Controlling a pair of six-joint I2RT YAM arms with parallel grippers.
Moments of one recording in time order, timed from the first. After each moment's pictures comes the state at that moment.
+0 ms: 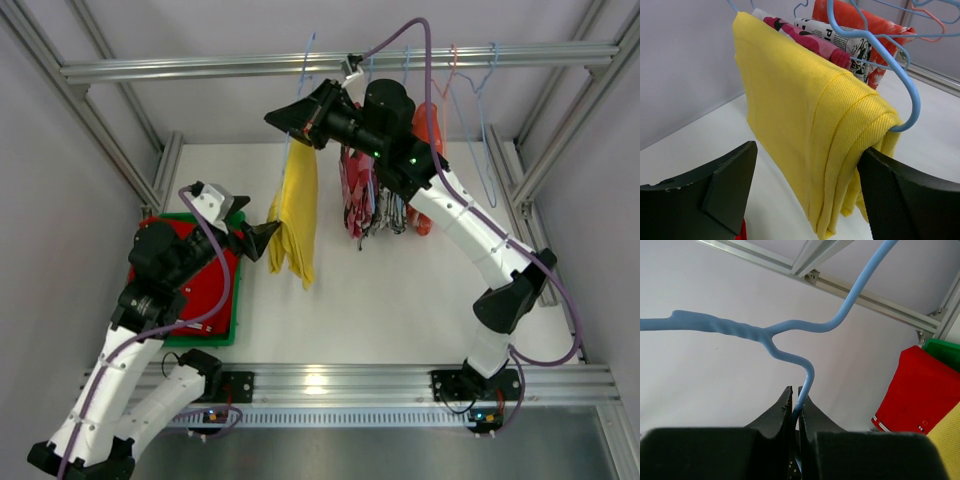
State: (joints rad) left arm -0.40 0.72 0.97 -0.22 0.33 0.04; right arm 0.76 1.77 2.04 -0.17 -0.29 1.20
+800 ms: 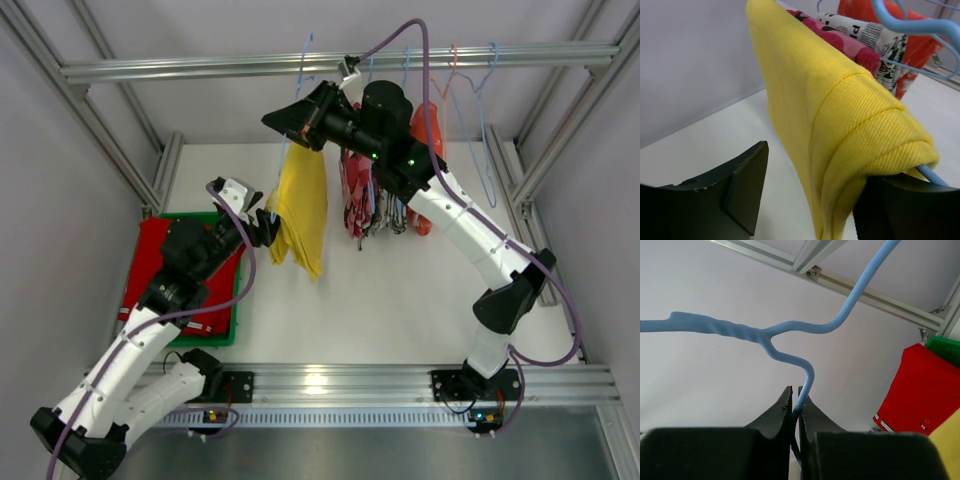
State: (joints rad) left arm -0.51 0.80 0.88 -0.04 0.13 0.05; right arm 0.77 1.77 2.04 -0.16 -0.29 1.21
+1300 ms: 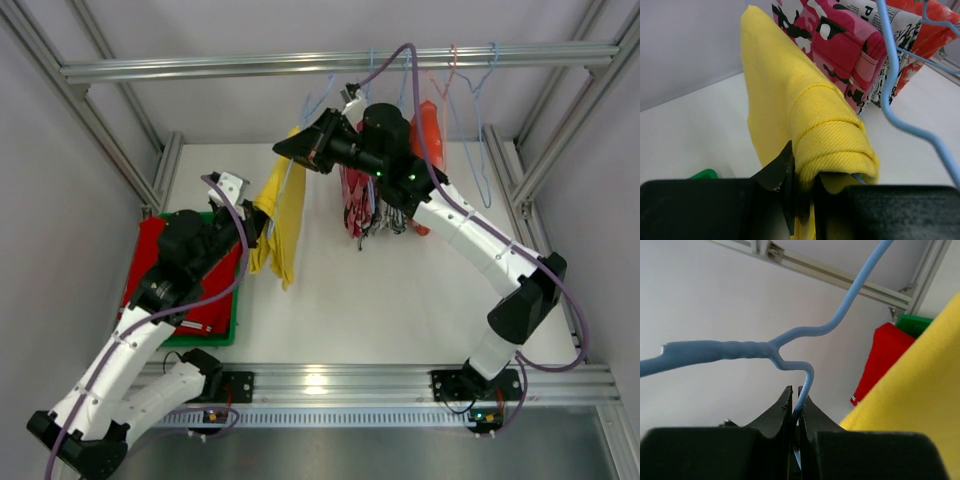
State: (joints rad) left arm -0.51 0.81 0.94 -0.18 0.06 -0.01; right arm 0.75 1.69 1.84 -0.13 -0.30 1.18
